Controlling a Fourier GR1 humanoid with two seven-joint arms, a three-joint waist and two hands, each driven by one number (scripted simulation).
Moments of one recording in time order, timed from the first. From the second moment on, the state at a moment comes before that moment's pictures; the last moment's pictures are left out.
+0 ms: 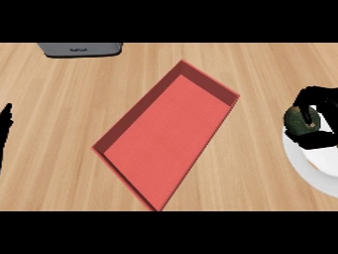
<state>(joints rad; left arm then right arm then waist) -0.06 0.44 0.12 -1.32 -0.14 0.17 0.05 -0.29 -0.66 0.17 -1.40 0.64 -0.13 -0.18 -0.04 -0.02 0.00</state>
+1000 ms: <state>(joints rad) -0.11 0.40 0.11 -1.33 -0.18 0.14 0.07 -0.63 -0.30 0.26 -1.72 0.55 0.13 0.40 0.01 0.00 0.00</state>
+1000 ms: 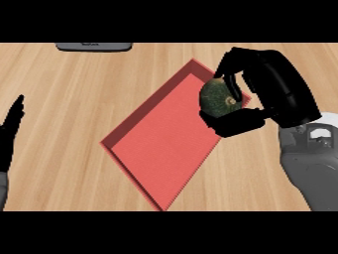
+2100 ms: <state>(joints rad) -0.15 0.38 0.12 -1.31 -0.21 0.12 0.06 -1.04 0.00 0.27 -0.77 0.51 -0.20 0.33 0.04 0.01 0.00</state>
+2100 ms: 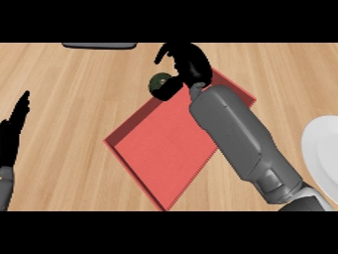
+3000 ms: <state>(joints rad) -0.13 0.37 0.15 -1.32 -0.22 0.11 0.06 -1.08 -0.02 0.15 -0.65 0.19 -0.45 -0.04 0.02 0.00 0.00</state>
